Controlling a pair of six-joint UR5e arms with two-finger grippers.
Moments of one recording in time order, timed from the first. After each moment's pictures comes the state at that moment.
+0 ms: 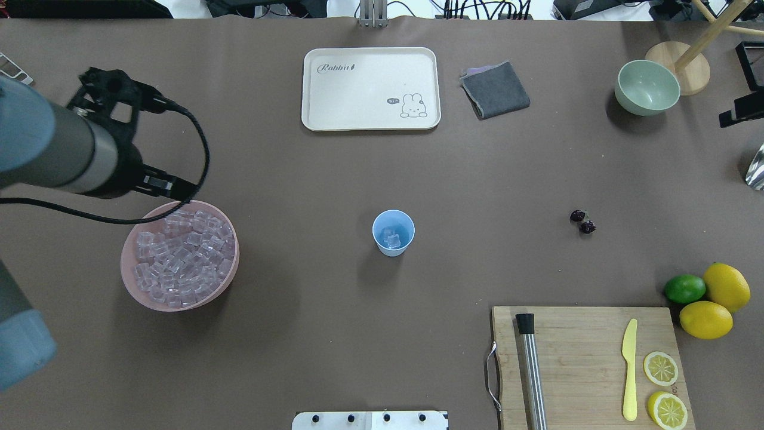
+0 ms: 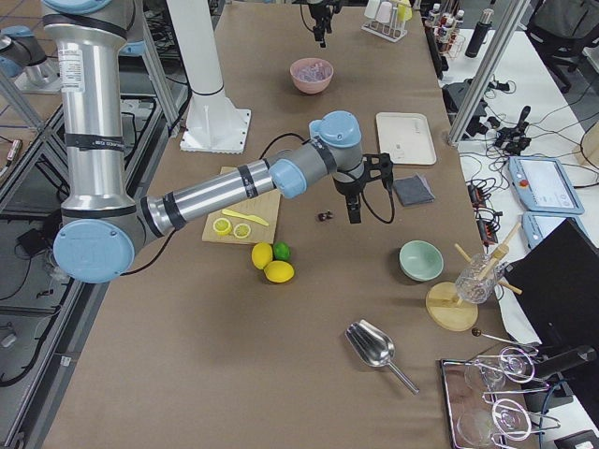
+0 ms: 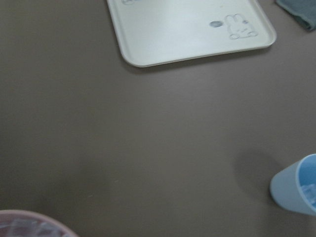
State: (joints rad) left arm -0.78 -1.88 -2.28 -1.23 -1.80 -0.65; right arm 1.29 -1.54 1.95 -1.33 2.29 0.60
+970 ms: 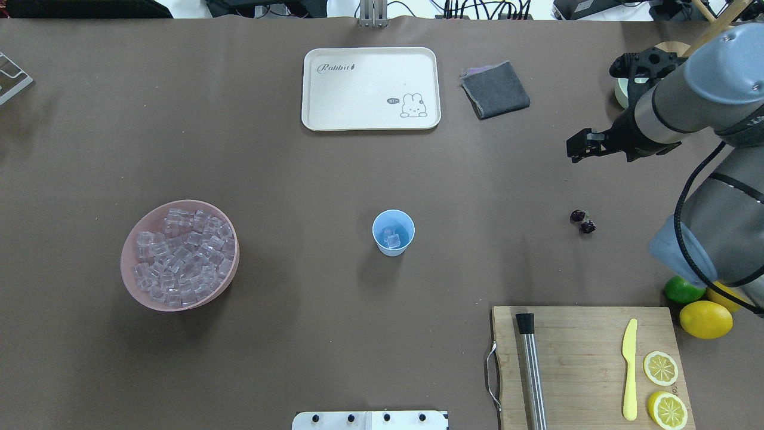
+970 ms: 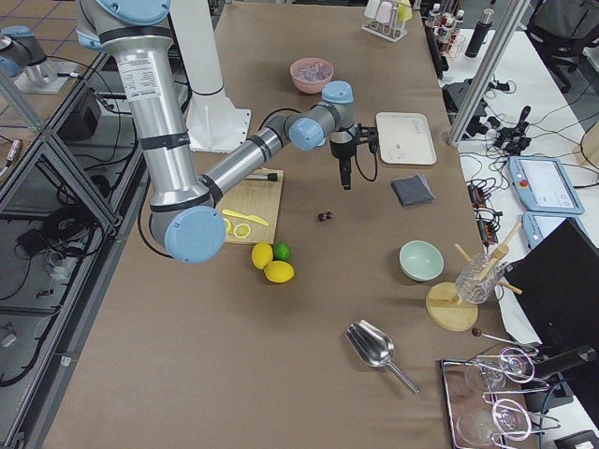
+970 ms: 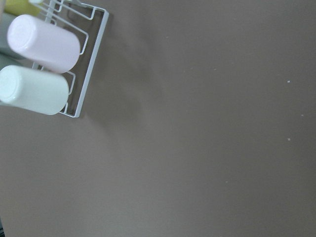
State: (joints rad) left arm -1.52 -1.45 -1.92 -1.52 -2.26 0.15; right arm 0.87 -1.32 1.94 -1.57 1.94 0.90
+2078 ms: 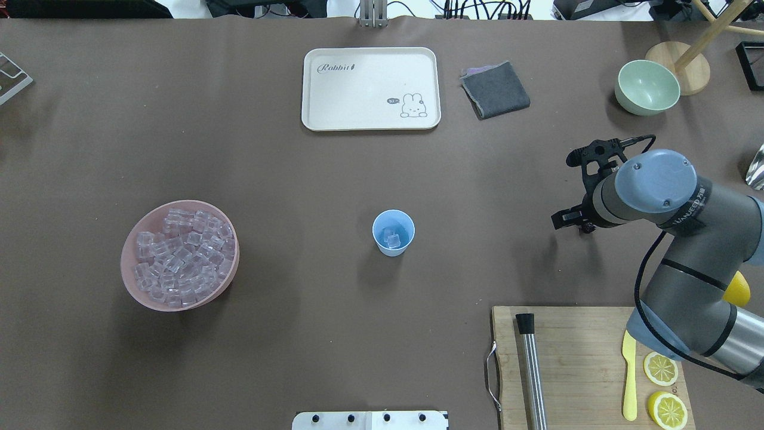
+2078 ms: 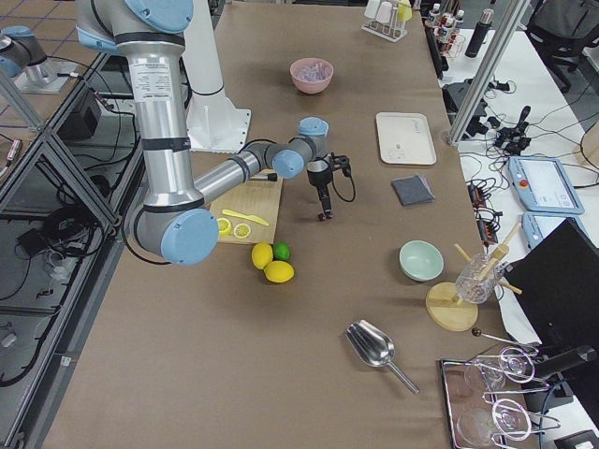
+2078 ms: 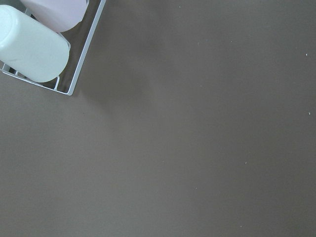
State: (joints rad) left arm -1.54 -1.39 -1.84 -1.67 -2.31 0.18; right arm 0.66 -1.44 1.85 -1.40 1.72 0.81
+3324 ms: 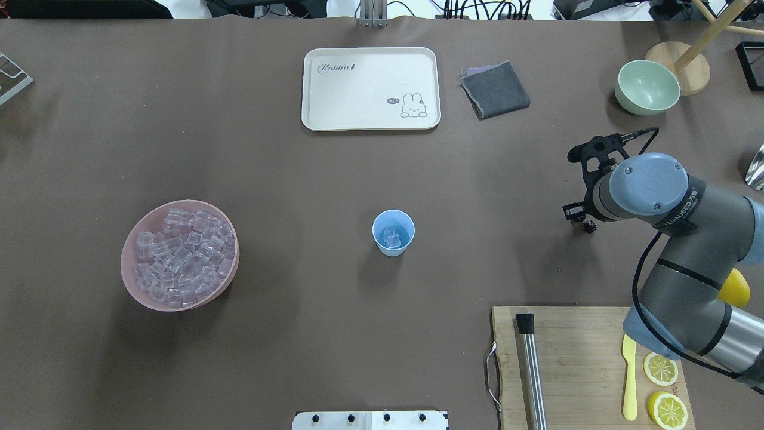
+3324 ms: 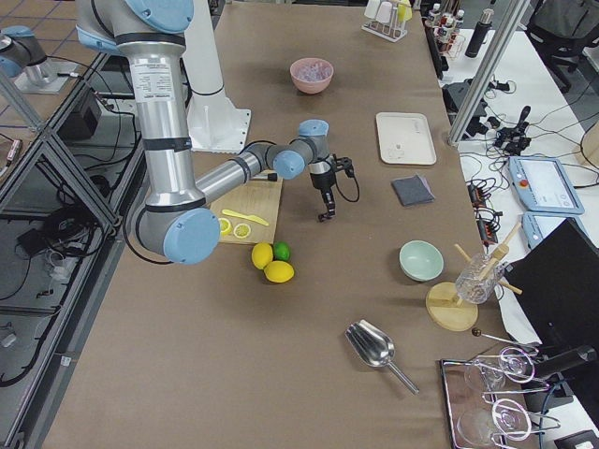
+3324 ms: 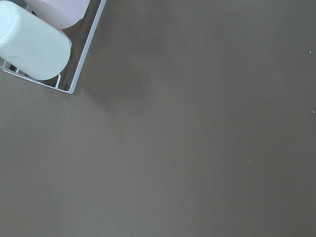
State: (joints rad) left arm -1.54 -1.39 -1.79 -1.77 -2.31 0.17; right arm 0.66 -1.43 1.84 -1.43 1.64 0.81
